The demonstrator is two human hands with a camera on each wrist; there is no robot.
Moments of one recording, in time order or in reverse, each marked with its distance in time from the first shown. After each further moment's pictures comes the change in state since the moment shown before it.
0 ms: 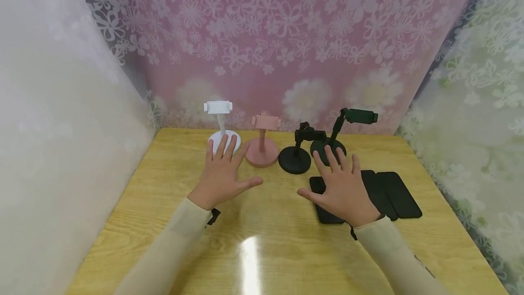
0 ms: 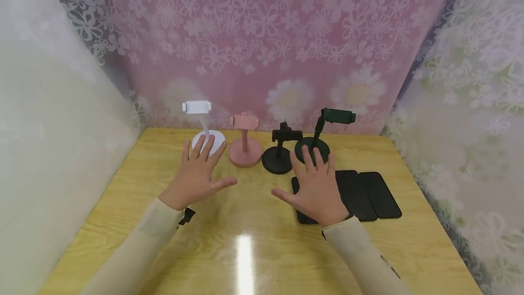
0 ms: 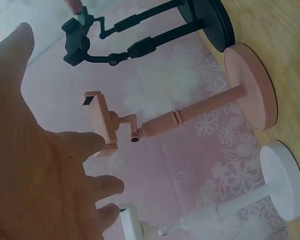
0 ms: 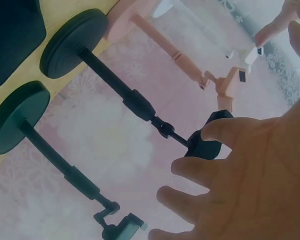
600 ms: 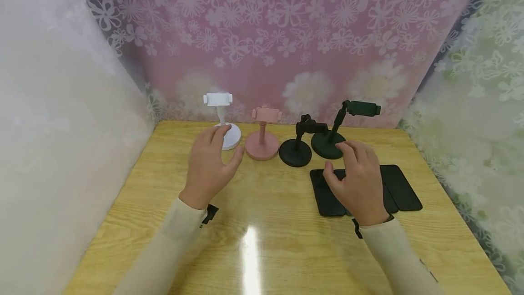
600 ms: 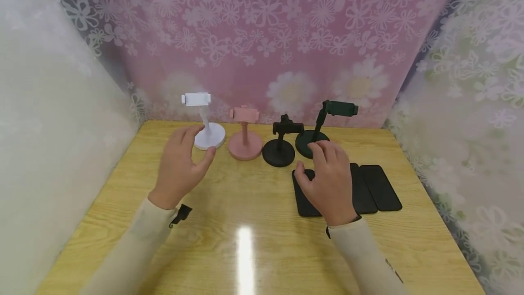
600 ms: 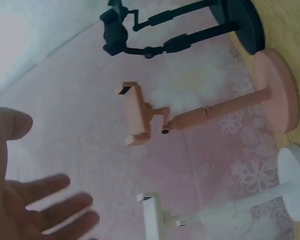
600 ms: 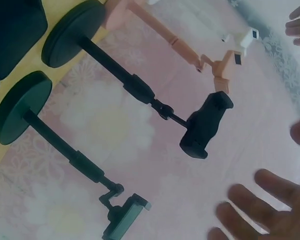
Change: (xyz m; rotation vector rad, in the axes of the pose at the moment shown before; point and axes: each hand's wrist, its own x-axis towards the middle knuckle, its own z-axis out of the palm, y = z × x) left_hand -0.008 0.004 -0.025 -0.246 0.614 0.050; right_hand -0.006 0.003 -0.010 0.227 0.697 -0.092
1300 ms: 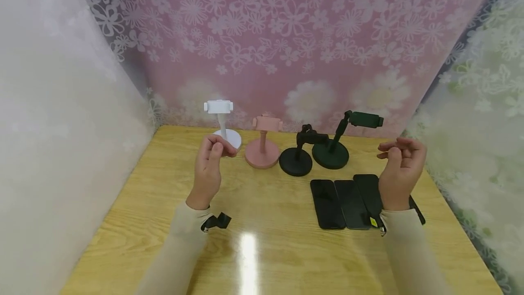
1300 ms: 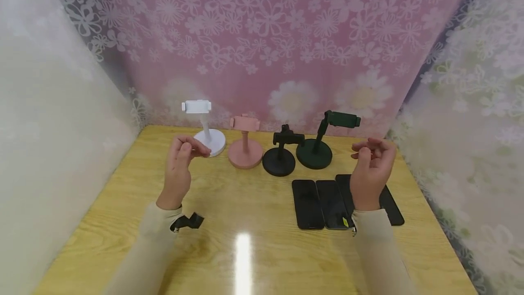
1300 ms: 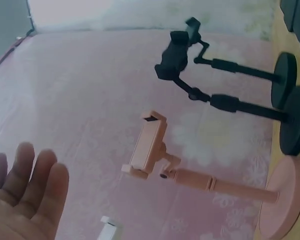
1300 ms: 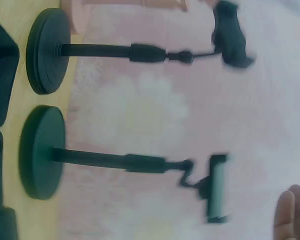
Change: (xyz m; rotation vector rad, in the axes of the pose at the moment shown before) left_hand 0.005 -0.008 0.020 -0.981 0.121 -0.118; right_hand 0.019 0.083 0.005 0.873 0.535 0.442
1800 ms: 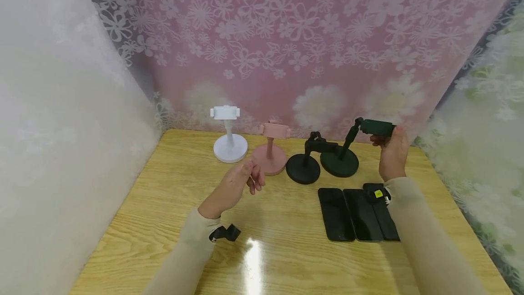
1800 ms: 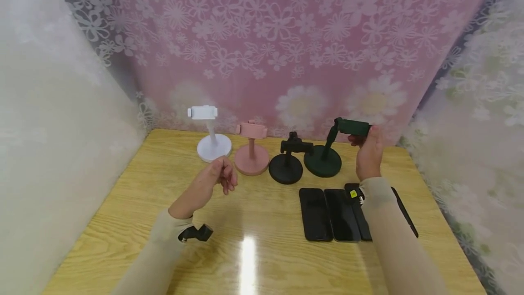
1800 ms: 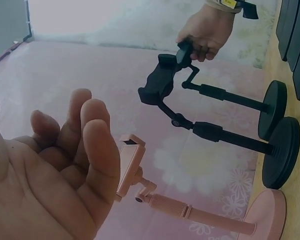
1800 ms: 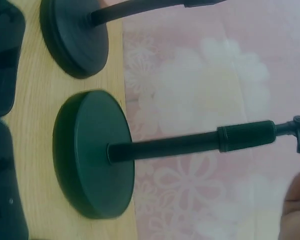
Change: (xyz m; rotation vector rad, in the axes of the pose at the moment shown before) left_hand -0.004 -0.008 0.010 0.059 -0.491 -0.322; right_hand 0.054 0.098 0.006 0.122 -0.106 0.422
